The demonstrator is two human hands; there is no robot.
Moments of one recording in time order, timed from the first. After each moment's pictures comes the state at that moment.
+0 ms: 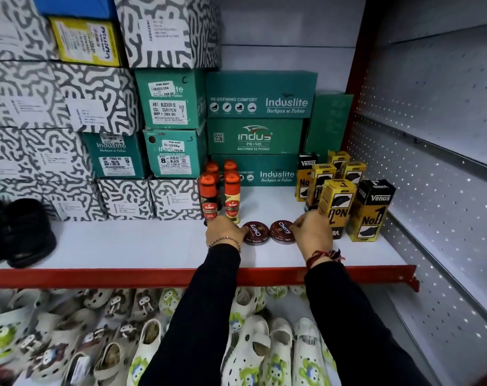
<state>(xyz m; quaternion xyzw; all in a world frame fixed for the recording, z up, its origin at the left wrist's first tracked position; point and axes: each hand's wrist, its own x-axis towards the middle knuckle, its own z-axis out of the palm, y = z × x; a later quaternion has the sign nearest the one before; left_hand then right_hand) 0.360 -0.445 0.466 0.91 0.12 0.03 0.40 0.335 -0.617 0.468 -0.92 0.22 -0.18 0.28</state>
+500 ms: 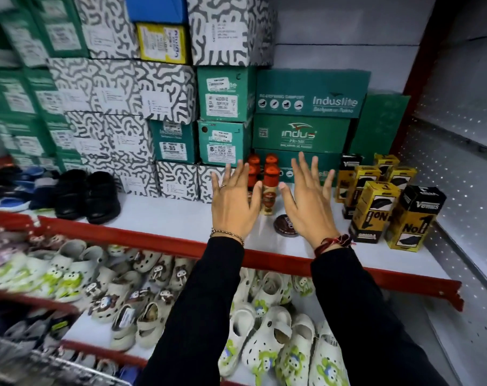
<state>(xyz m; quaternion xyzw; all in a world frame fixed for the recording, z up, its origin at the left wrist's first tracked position) 0.304 -0.396 0.512 0.92 -0.03 0.31 0.23 0.321 -0.554 0.512 -0.93 -0.11 -0.30 0.17</state>
